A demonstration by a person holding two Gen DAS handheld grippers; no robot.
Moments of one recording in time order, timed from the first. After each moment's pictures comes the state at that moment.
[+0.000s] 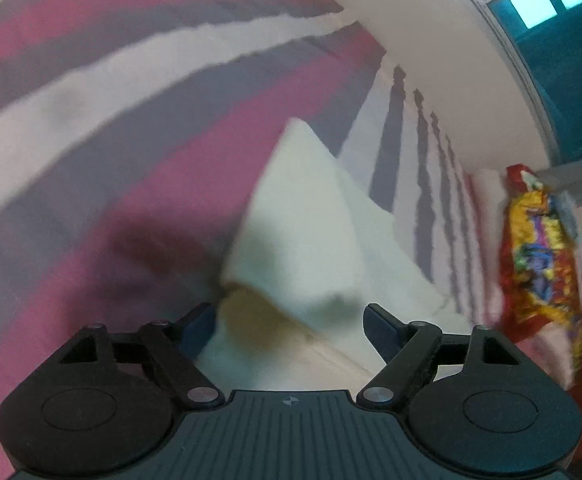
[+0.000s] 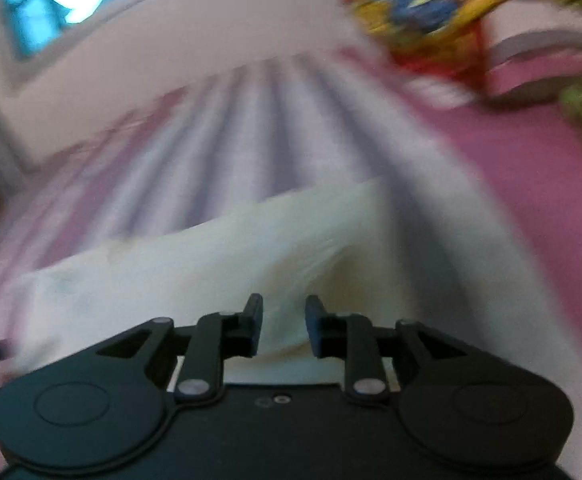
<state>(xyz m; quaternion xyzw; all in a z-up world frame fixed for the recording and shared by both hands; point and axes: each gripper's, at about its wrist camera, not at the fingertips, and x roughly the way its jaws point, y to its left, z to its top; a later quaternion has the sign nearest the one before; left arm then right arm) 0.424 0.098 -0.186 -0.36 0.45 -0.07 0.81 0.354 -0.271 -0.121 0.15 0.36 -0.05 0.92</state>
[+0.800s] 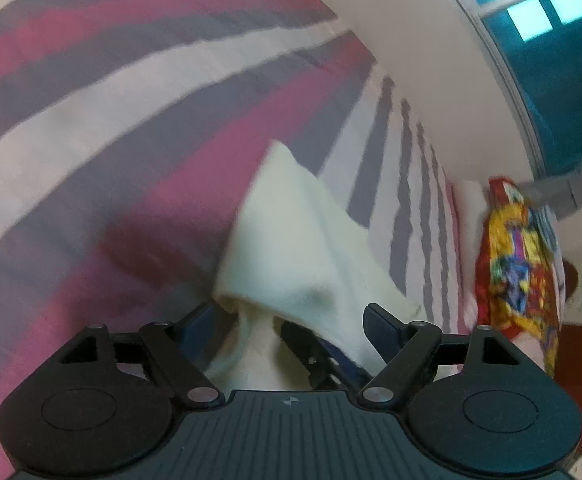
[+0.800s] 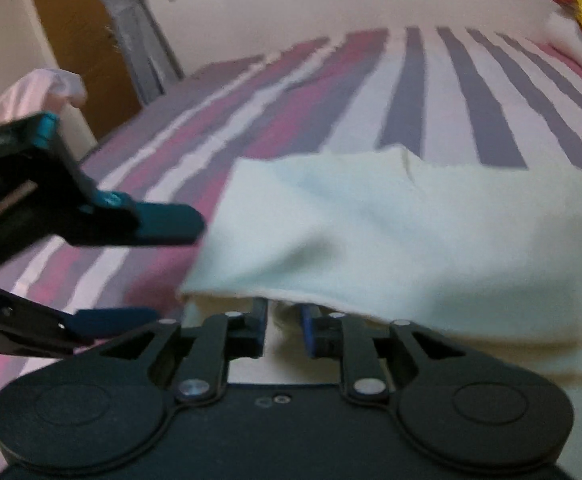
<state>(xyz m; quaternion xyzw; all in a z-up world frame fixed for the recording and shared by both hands) 0.422 0.115 -0.169 -0.39 0.43 -0.07 0.81 0.400 -0.089 -0.157 0.05 0.38 0.14 0.91</state>
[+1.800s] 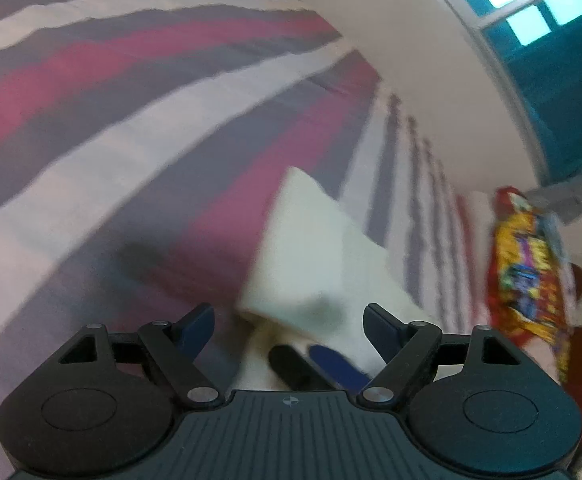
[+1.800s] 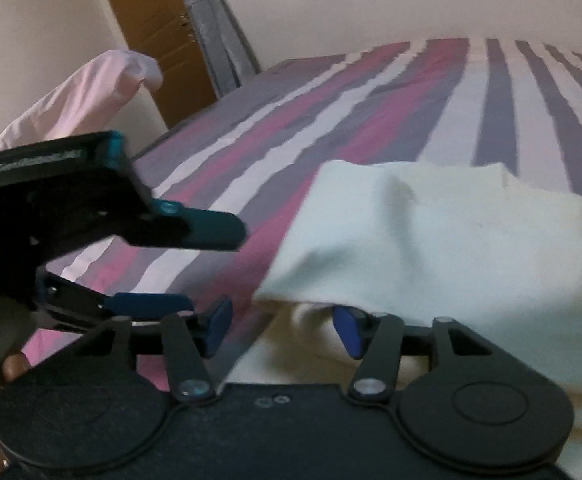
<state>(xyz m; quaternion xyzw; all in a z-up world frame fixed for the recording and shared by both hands) 0.408 0.139 -0.163 -0.37 0.42 -0.07 0.82 0.393 -0.074 -0.149 0.05 0.38 0.24 0.89</state>
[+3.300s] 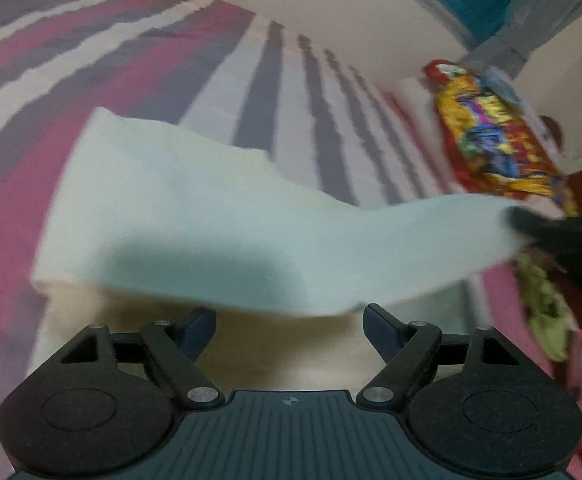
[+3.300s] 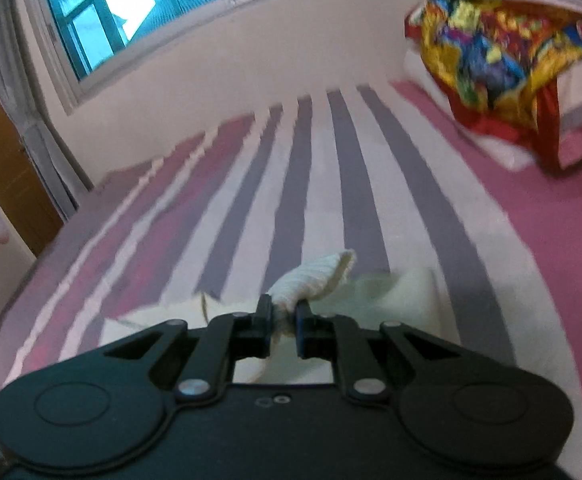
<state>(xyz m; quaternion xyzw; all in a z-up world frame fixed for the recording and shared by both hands) 0.436 0.006 -0.162 -0.19 0.42 -0.18 0.87 0.382 -0.259 -0.035 0.13 0.31 -0.01 0.94</state>
